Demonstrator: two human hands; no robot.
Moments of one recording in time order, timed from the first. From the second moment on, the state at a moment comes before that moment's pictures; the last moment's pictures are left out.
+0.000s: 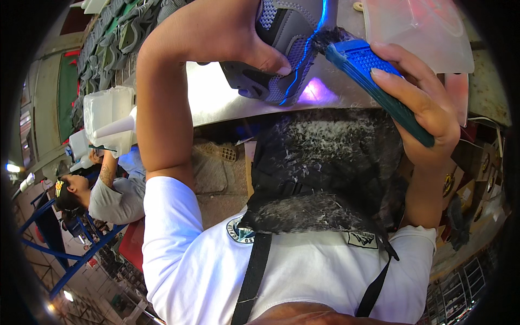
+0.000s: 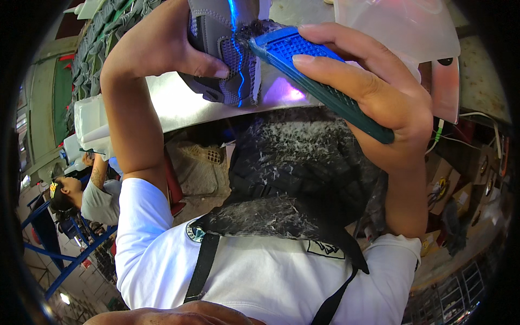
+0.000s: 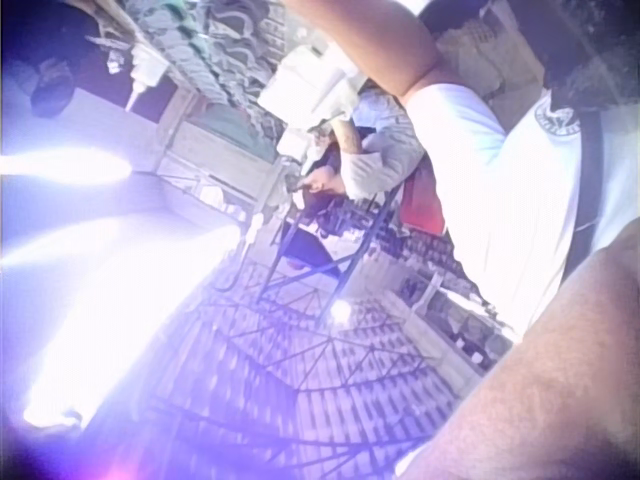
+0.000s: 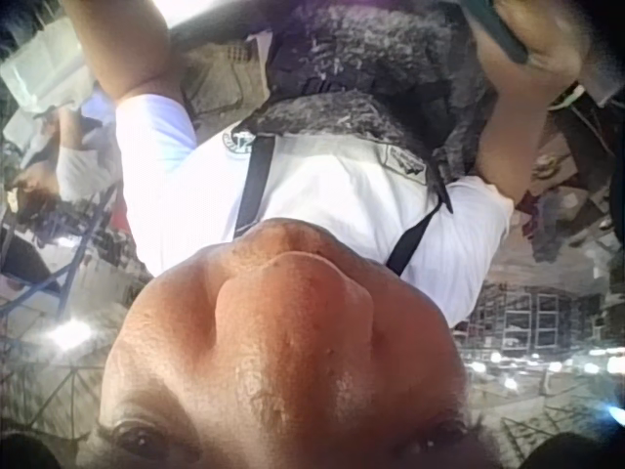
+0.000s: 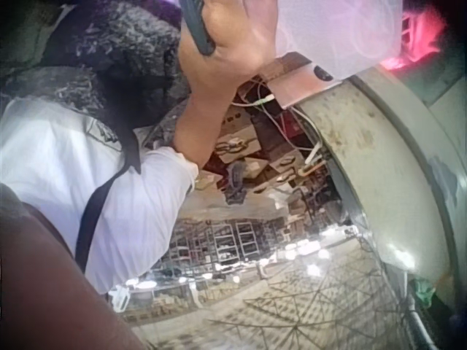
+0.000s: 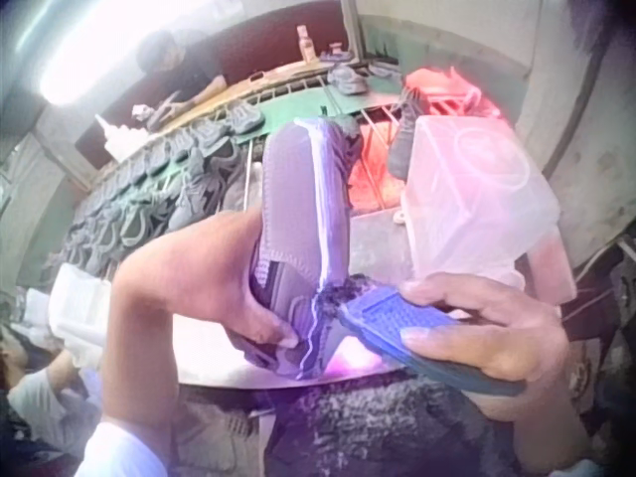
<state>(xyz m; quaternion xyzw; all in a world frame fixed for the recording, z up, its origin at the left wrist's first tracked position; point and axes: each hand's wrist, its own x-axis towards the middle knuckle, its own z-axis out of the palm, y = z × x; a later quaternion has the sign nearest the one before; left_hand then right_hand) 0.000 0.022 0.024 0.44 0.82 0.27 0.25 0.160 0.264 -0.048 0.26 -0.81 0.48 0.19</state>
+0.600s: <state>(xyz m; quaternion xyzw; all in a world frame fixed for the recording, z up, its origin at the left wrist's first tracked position) -0.005 0.003 -0.002 0.41 0.82 0.32 0.23 0.159 0.239 -0.079 0.23 -0.84 0.45 0.20</state>
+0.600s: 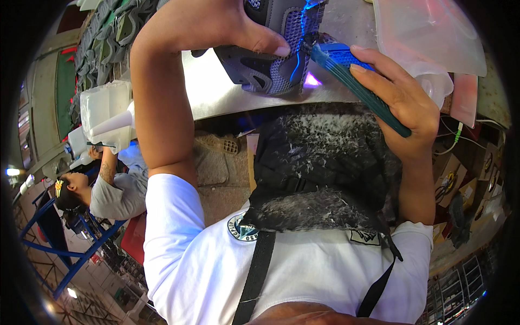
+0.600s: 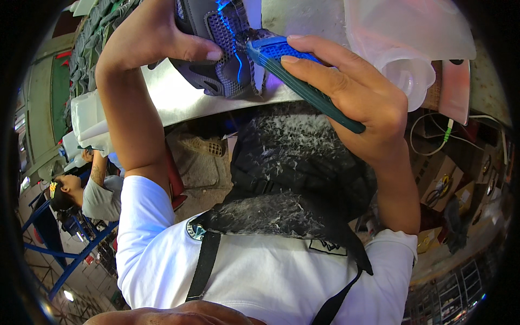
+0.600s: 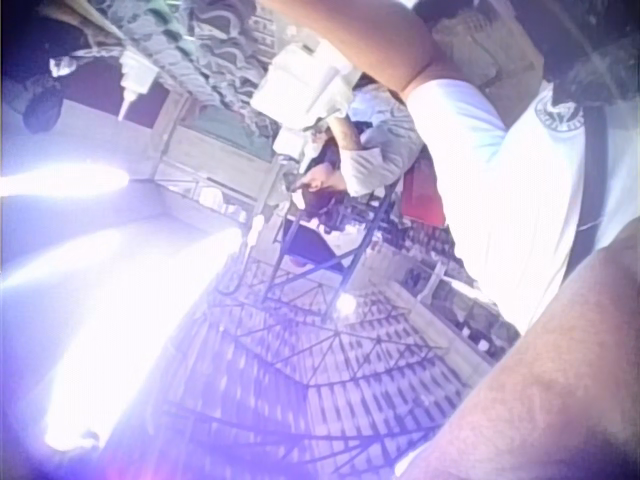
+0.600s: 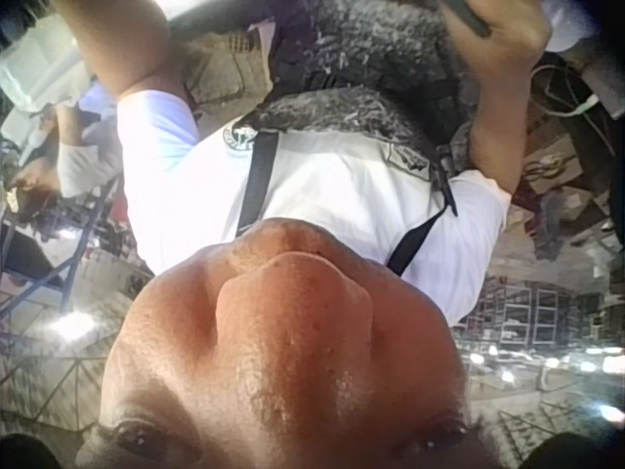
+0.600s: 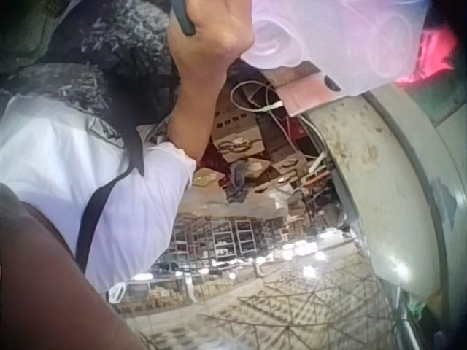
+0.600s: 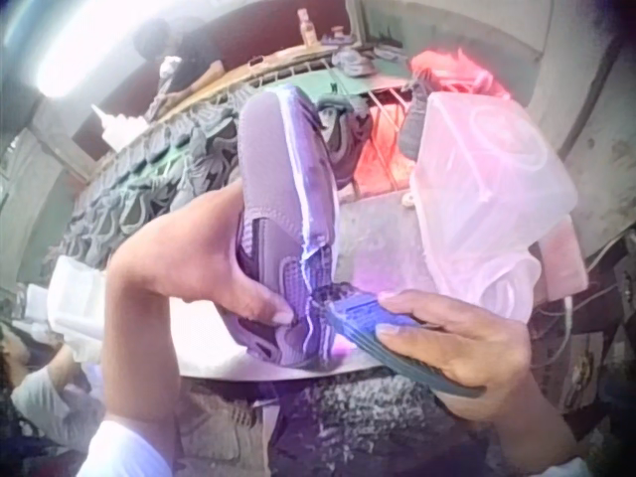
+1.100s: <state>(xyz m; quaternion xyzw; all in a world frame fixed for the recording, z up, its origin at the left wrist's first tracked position) -0.014 -0.003 -0.008 0.36 0.80 0.38 0.29 0.160 0.233 -0.092 0.11 -0.66 0.73 0.12</state>
